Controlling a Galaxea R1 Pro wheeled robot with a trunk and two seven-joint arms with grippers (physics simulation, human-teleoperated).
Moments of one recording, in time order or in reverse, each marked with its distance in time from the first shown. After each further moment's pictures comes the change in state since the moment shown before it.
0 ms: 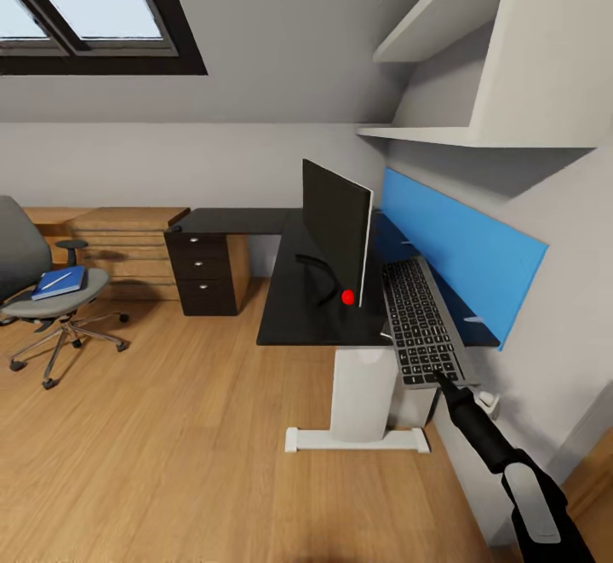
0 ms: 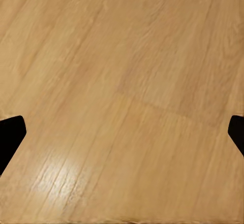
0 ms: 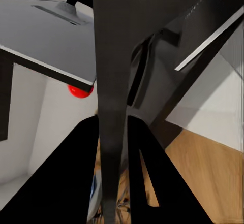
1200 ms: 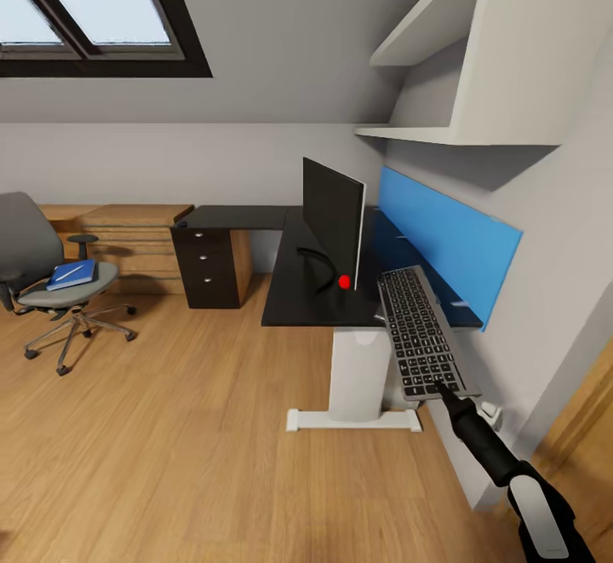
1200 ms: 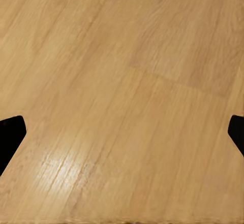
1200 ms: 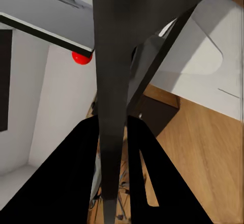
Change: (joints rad) left arm 0.001 0.000 0.000 0.000 0.002 0.000 0.000; right arm 0.034 -0.011 0.001 0.004 -0.002 0.021 0.010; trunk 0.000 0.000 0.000
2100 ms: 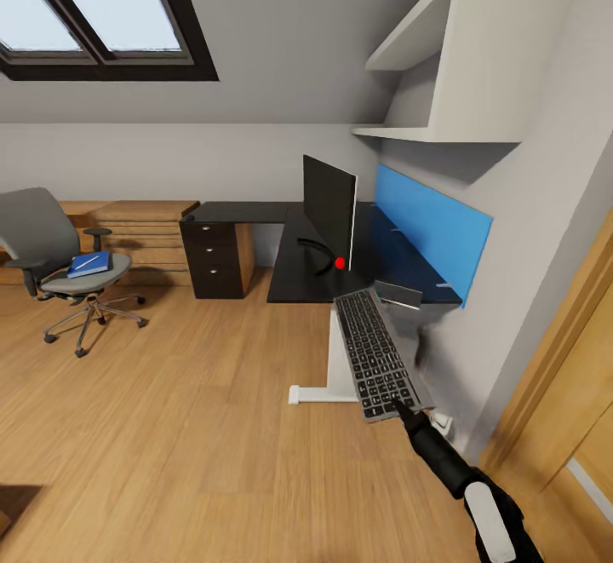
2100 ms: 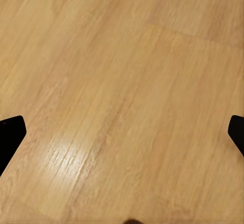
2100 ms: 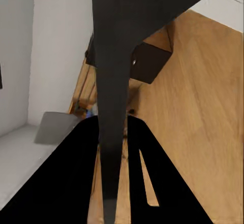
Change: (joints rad) left arm 0.000 0.000 -0.001 0.022 0.000 0.000 0.000; right arm 0.001 0.120 0.043 0.055 0.155 0.024 -0.002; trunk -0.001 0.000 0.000
